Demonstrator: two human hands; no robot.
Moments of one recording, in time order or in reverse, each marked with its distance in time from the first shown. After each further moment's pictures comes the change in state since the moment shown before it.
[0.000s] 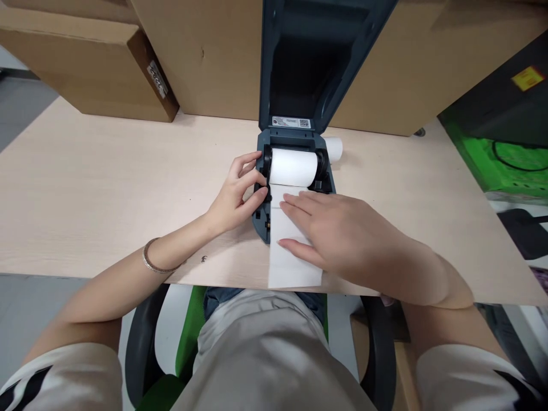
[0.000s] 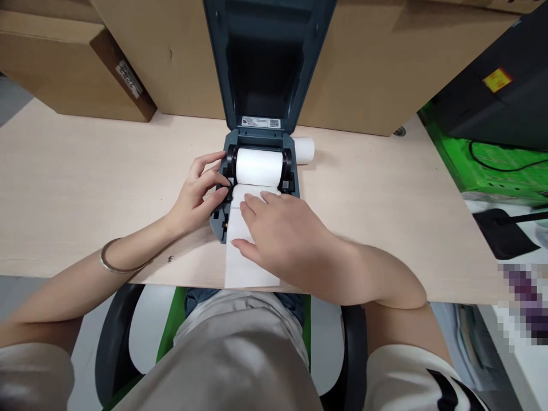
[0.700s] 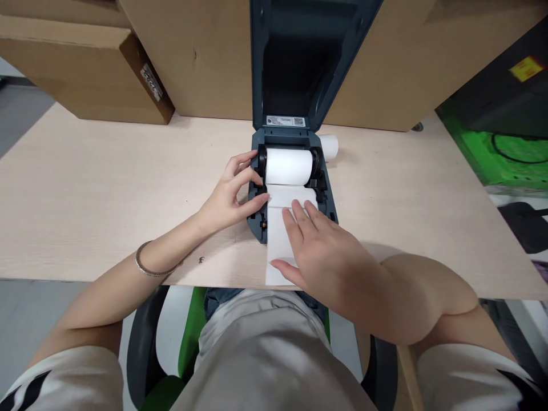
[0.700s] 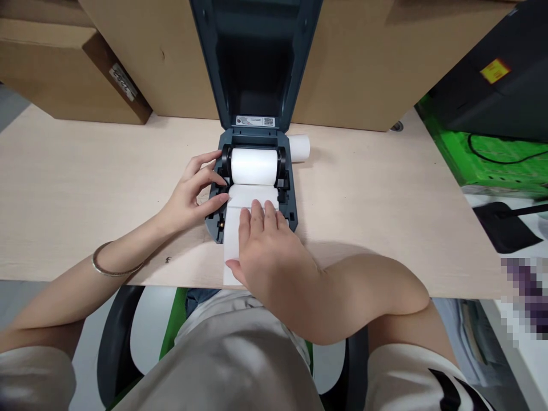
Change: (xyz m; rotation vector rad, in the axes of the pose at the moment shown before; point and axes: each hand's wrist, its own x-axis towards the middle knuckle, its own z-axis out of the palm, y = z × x) left_hand 0.002 0.002 -0.010 0.006 -0.081 -0.050; right_hand -0.024 -0.030 0.043 -0.087 0.199 0.101
